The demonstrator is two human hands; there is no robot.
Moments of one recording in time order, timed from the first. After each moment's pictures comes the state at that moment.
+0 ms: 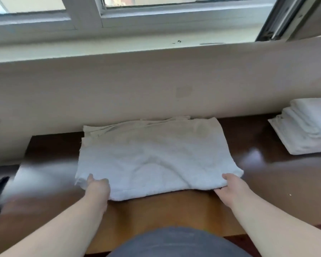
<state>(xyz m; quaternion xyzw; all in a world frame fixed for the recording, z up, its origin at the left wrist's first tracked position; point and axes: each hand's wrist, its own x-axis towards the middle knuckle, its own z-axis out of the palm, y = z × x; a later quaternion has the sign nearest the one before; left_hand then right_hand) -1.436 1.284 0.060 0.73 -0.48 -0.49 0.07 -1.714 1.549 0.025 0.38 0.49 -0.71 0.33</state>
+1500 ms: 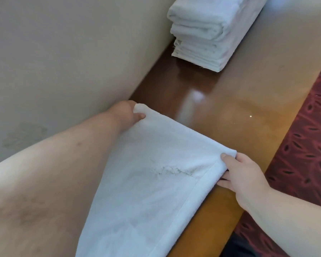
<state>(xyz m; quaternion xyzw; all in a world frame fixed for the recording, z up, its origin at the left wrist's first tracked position) -1.912 1.338 0.006 0.03 -0.96 -0.08 -0.26 -1.706 1.641 -0.032 0.40 0.58 -0.69 0.16</state>
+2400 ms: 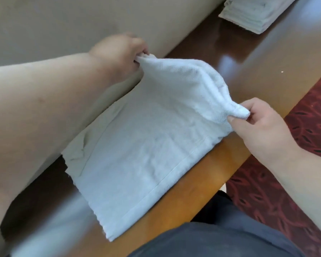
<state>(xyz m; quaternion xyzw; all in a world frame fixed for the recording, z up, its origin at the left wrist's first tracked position) -1.735 1.239 0.157 -0.15 -0.99 -0.01 -0.02 -1.591 1.569 0.102 0.03 0.82 -0.57 0.10</state>
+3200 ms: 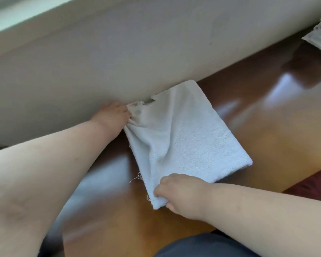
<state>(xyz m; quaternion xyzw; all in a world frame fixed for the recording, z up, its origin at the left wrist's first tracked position) -1.462 1.024 0.071 0.01 -0.97 0.18 -0.18 -1.418 1.324 0.043 -0.58 0.74 -0.08 0.33</state>
